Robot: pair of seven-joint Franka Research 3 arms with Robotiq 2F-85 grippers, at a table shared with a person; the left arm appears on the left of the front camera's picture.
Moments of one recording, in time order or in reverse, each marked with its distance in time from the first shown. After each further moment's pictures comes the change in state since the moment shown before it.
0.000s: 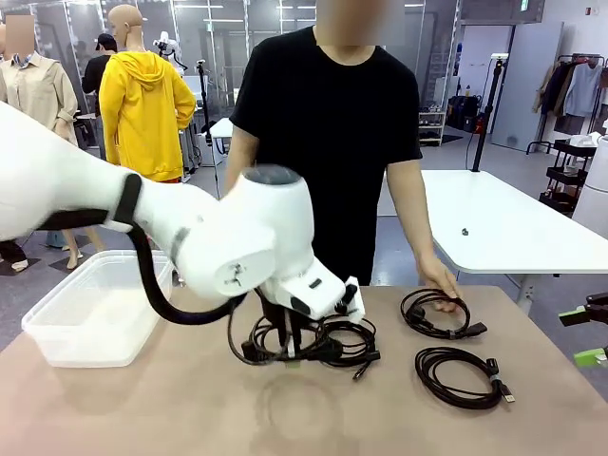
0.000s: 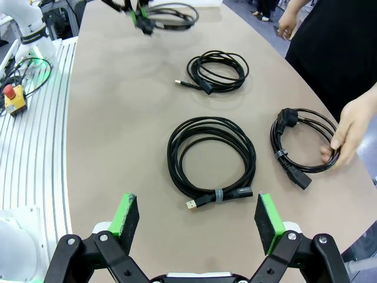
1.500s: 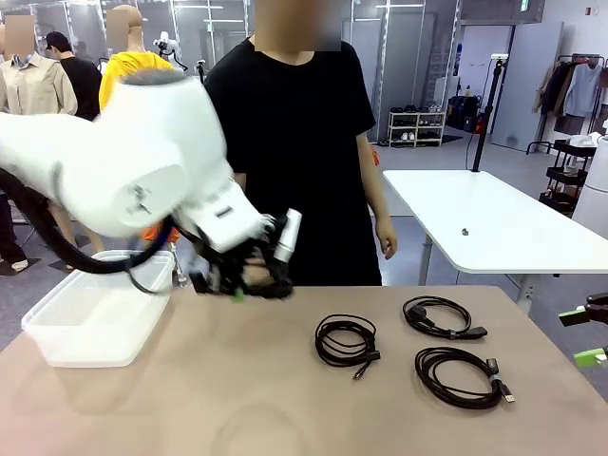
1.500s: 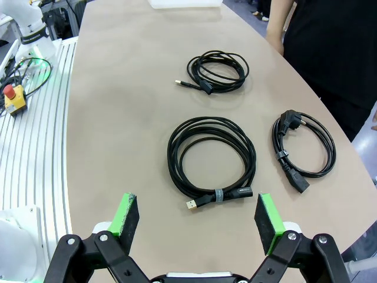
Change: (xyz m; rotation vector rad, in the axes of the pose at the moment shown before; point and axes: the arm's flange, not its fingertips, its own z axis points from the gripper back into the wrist) left arm -0.110 0.040 0.115 0.157 -0.056 -0.198; right arm 0.000 0.000 0.000 0.000 0.000 0.000
